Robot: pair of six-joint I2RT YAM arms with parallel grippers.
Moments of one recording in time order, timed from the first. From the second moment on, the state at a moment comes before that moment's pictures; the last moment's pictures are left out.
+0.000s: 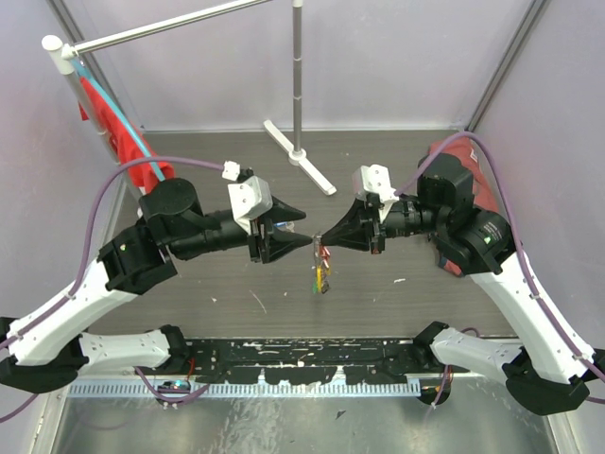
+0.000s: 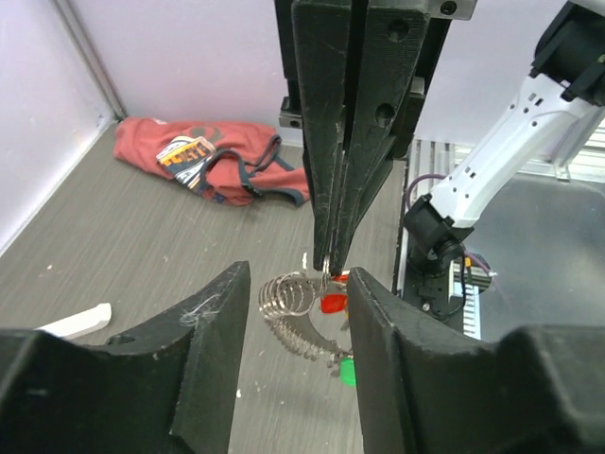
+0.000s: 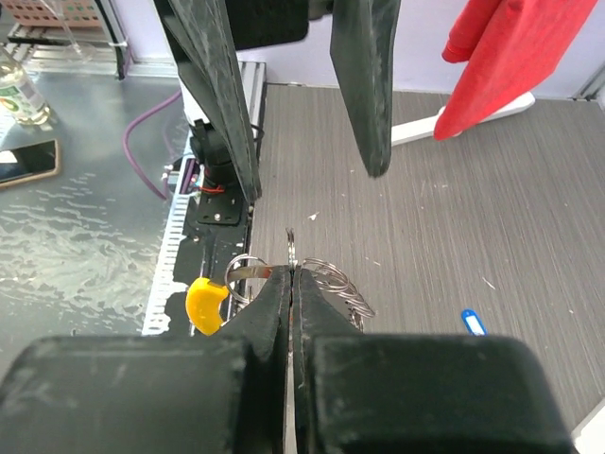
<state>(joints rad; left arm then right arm) -1.07 1.05 1.41 -0.40 0.29 0.06 0.64 1.03 1.45 -0.68 -0.94 -0.28</state>
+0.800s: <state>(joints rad) -1.07 1.27 1.64 -0.76 0.26 0.17 0.64 1.09 1.46 -0.85 -0.78 -0.35</state>
